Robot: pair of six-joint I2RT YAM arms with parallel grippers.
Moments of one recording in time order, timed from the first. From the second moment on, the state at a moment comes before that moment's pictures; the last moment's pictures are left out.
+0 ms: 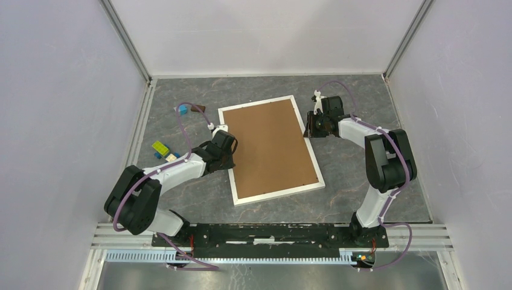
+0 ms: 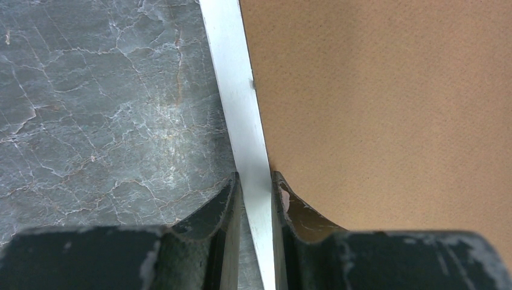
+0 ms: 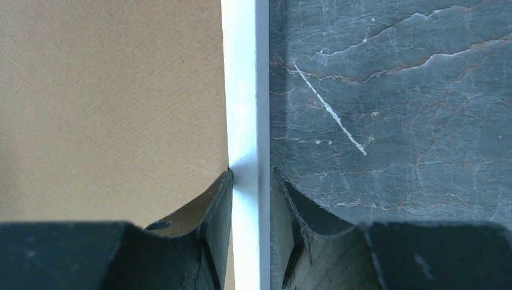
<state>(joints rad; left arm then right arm) -0.59 1.43 0.72 -0.26 -0.23 -0.58 0.23 1.81 1.10 -0.20 -0.21 0.19</state>
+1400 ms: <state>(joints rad) -0.59 1.43 0.72 -0.26 -0.23 -0.58 0.22 1.82 1.10 -0.18 -0.23 0.19</state>
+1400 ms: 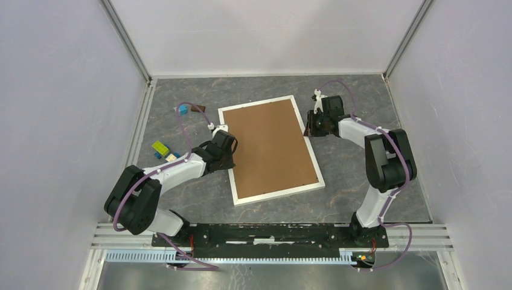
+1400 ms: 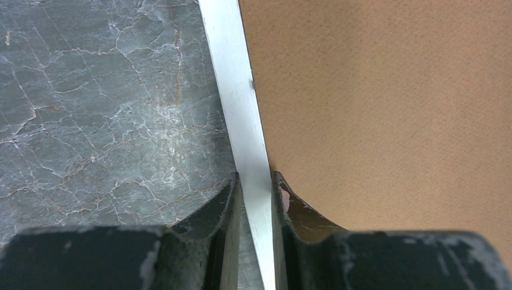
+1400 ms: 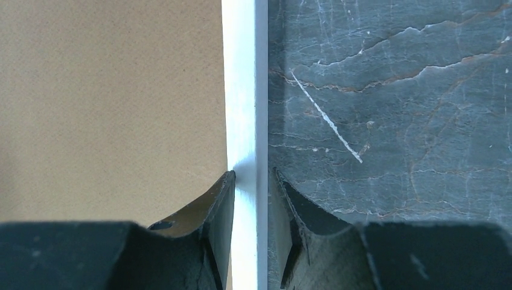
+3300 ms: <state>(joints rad) -0.58 1.44 0.72 -0.25 -0.23 -0.58 0.37 1.97 1.34 -0.30 0.05 -0.02</state>
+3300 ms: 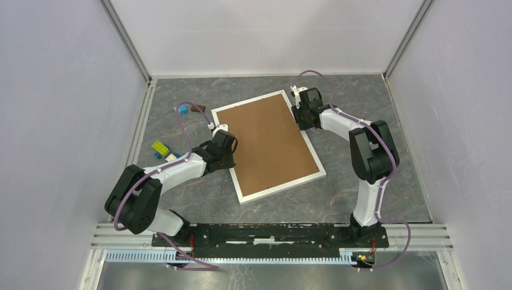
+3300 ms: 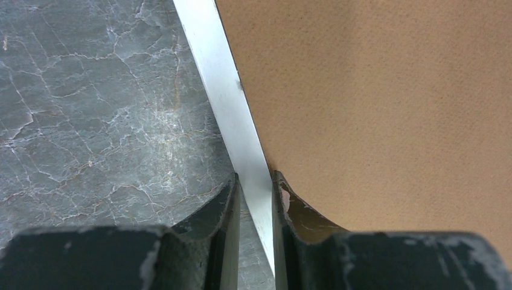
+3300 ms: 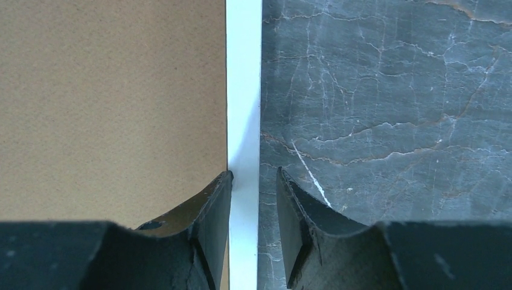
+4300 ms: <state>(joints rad) -0.58 1.43 0.72 -0.25 -0.23 -0.58 0.65 2.24 1.66 -0.62 0.79 -0.02</state>
